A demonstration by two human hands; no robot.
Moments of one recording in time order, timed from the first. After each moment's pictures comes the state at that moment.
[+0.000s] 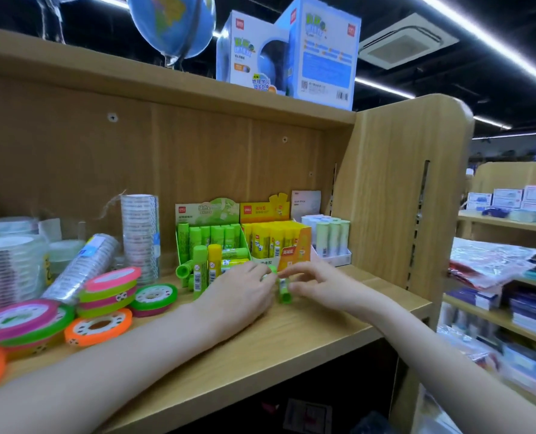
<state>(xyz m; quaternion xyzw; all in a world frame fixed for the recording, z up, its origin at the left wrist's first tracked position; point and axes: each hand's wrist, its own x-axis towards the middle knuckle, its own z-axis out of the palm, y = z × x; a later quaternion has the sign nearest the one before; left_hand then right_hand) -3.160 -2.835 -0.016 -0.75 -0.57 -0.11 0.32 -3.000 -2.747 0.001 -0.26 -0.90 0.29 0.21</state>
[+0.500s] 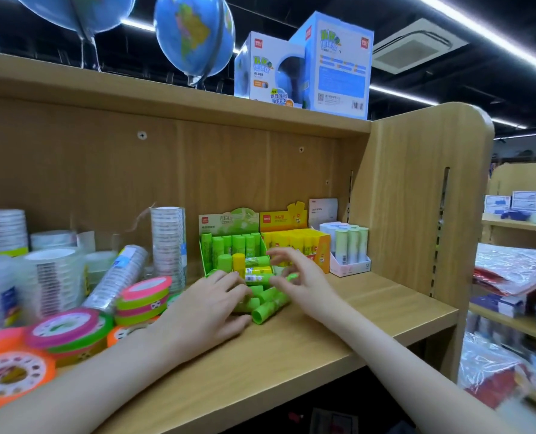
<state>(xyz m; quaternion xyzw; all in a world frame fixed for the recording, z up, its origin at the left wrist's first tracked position) -3.215 -2.894 -0.017 -0.73 -0.61 -0.13 0.29 -3.059 -2.771 -0.007 -0.18 -0.86 0.25 0.40</state>
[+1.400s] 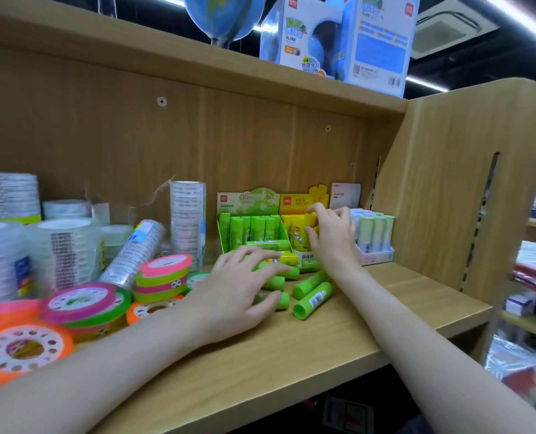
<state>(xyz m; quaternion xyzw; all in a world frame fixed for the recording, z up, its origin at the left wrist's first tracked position) -3.212 -2.895 -0.016 -0.74 -0.63 -0.18 0.16 -3.096 -2.715 0.007 -0.37 -0.81 -0.09 0.45</state>
